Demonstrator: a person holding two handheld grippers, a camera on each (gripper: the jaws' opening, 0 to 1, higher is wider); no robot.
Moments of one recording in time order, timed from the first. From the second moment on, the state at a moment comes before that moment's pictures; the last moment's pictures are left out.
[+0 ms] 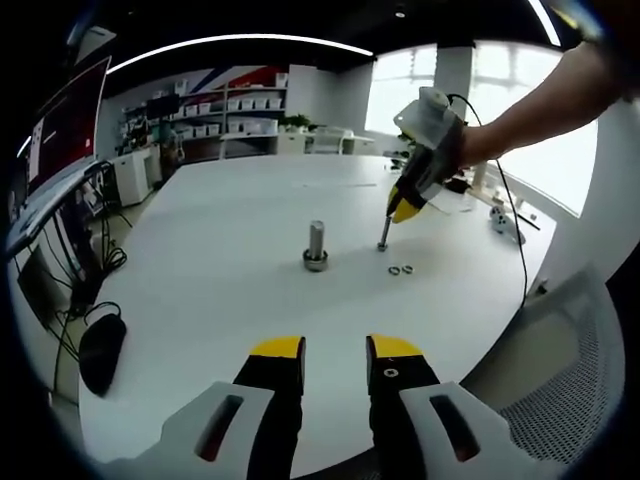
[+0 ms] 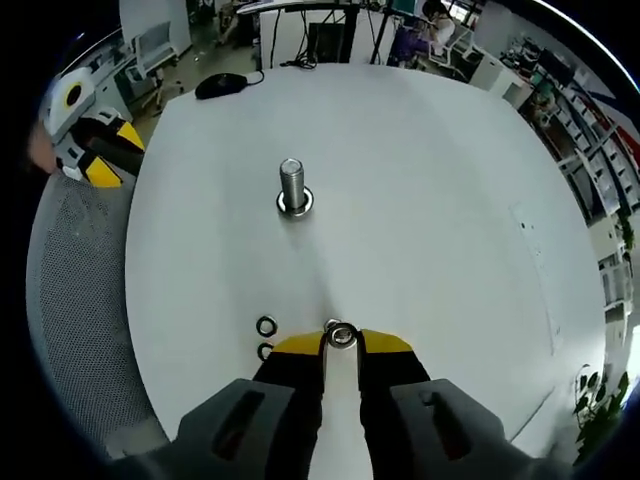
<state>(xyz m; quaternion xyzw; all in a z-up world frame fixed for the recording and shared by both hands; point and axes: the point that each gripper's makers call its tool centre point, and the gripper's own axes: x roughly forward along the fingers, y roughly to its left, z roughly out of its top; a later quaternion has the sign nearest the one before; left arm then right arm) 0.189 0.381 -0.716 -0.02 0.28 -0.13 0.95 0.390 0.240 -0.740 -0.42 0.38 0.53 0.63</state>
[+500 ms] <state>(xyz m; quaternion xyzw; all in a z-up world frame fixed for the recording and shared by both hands) 0.190 0.382 -0.714 -0.03 0.27 -0.13 0.95 0.391 0.240 -0.770 -0.43 0.40 0.52 0.62</state>
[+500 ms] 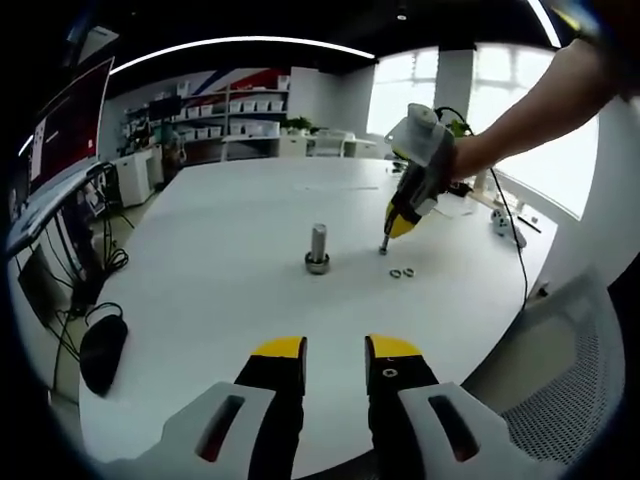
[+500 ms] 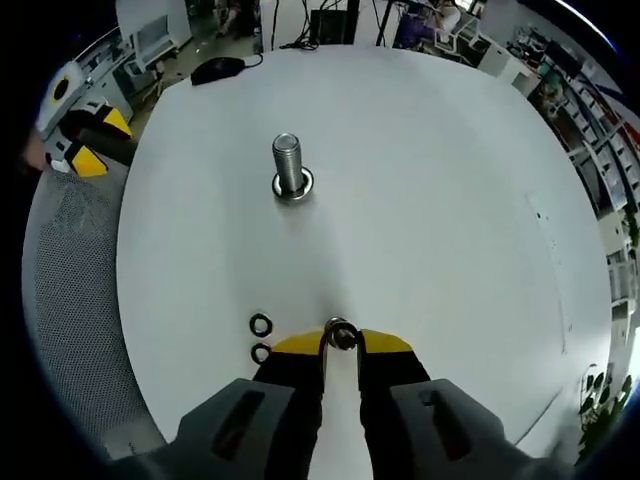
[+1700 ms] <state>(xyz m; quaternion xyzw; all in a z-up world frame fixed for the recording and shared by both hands) 0.189 0.384 -0.717 -0.02 0.28 -0.12 0.95 0.371 0.215 -0.788 -0.38 0.43 0.51 0.64</state>
